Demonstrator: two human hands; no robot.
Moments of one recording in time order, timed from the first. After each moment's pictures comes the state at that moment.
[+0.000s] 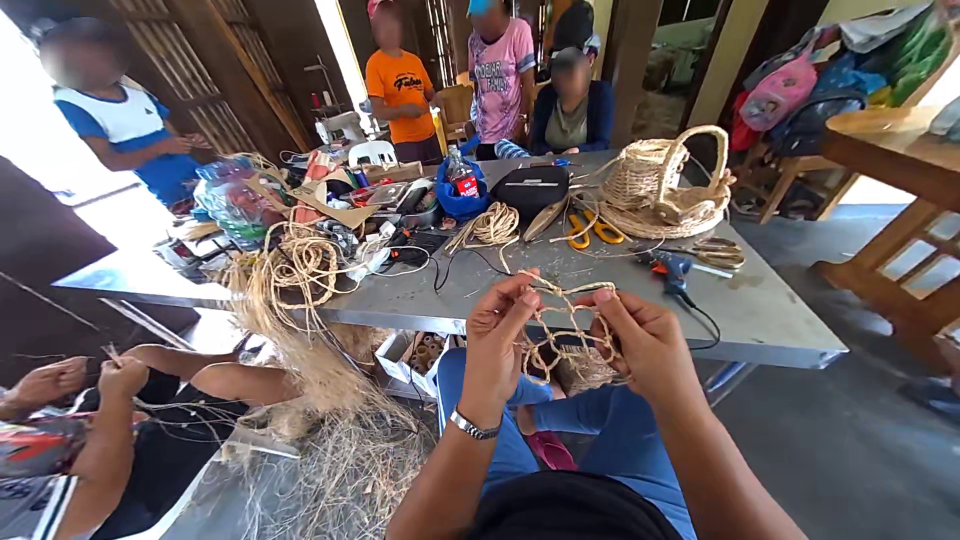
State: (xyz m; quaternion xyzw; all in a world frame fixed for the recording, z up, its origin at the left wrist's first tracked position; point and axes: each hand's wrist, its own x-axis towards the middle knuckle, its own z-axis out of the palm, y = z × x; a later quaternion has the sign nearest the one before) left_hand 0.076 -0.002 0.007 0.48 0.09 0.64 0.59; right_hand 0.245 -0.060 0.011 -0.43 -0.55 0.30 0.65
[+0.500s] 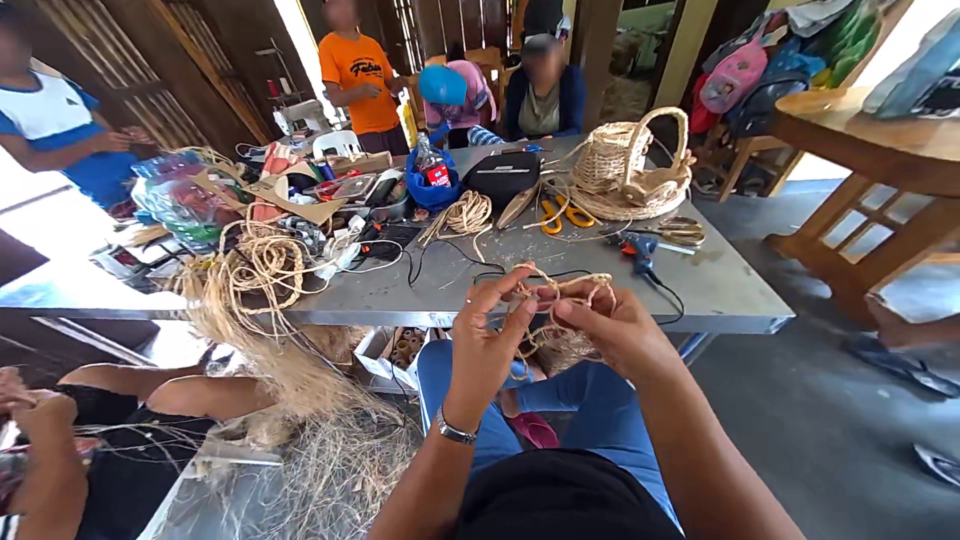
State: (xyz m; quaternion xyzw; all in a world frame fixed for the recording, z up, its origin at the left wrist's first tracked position) left_hand 0.075 -0.009 0.001 0.70 0.18 0.59 0.35; right_hand 0.261 -0.060 0.005 -0.35 -0.58 0.40 0.62
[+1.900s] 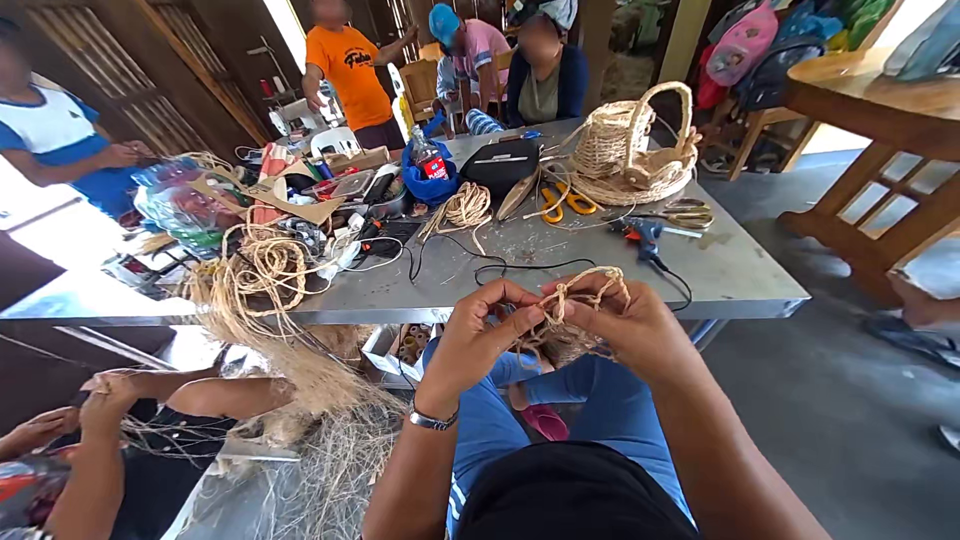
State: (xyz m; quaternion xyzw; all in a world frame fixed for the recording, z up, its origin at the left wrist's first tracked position) left_hand 0.050 0.002 0.017 0.77 0.15 0.42 0.46; right_hand 0.257 -0.075 0.012 -0.36 -0.62 0.32 0.62
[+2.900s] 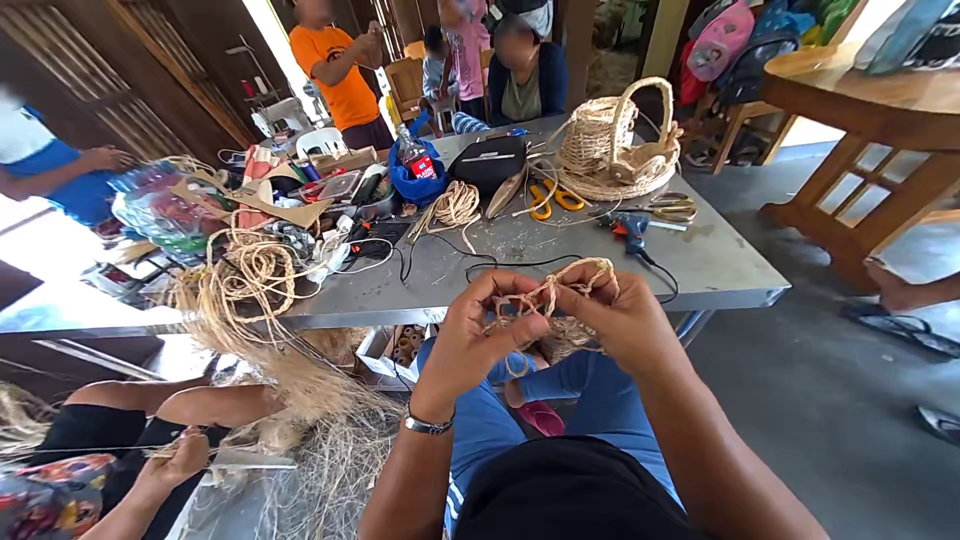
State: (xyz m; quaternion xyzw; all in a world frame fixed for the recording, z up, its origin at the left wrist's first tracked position) left_hand 0.054 -0.005 0.023 0.77 0.10 0.44 0.45; right_hand 0.249 -0.076 0.016 -0.42 -0.58 0.28 0.65
